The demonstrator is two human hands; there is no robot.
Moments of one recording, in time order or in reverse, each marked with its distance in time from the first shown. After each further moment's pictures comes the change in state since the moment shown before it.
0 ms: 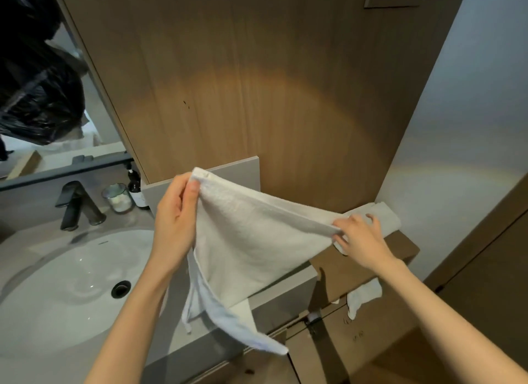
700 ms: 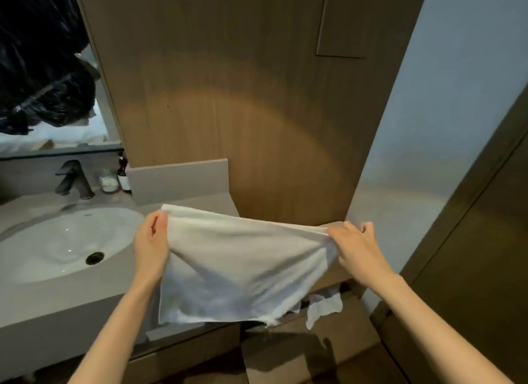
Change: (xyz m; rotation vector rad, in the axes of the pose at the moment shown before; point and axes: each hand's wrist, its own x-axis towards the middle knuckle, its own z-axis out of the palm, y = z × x) left_hand -0.148 0.018 0.075 0.064 0.329 -0.221; right_hand -0.157 0.094 -0.099 -0.217 0.286 -0.274
